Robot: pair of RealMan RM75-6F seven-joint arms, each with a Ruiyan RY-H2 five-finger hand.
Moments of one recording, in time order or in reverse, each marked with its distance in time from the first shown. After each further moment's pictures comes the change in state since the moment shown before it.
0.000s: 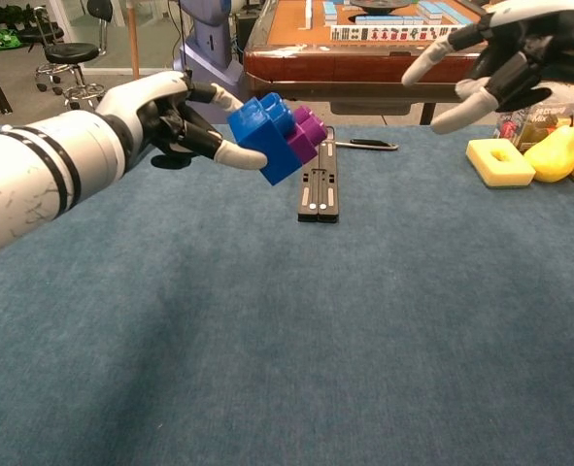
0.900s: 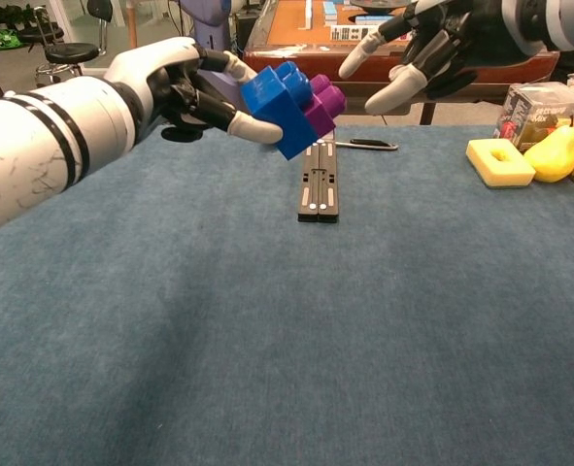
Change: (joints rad) left arm -0.024 0.004 -0.036 -0.043 0.005 0.023 0.055; right arm 0.212 -0.002 -0.030 0.068 0.140 -0.114 0.046
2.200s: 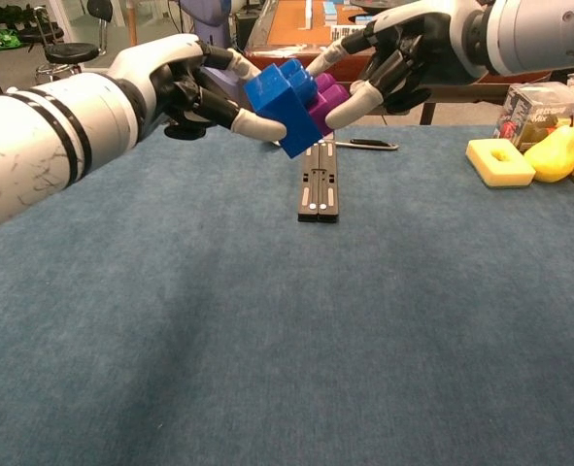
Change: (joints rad) left arm -0.008 0.002 0.000 -0.007 0.000 0.002 0.001; right arm 0.058 -0.120 -0.029 0.091 -0.054 0.020 0.064
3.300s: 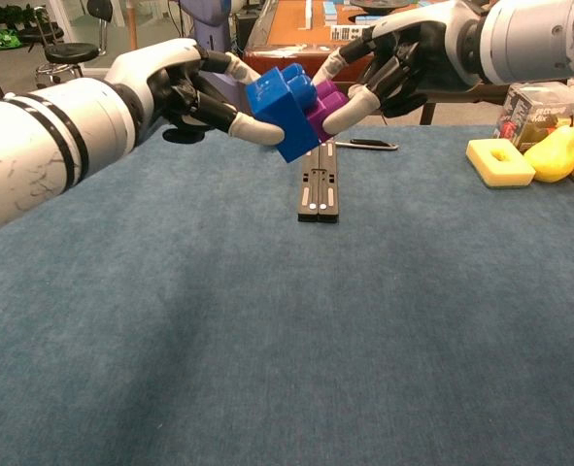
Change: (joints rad) left arm 0.008 0.002 0.005 0.003 0.007 -0.007 -0.020; right arm -0.006 -0.033 -0.005 0.026 -0.023 0.016 0.024
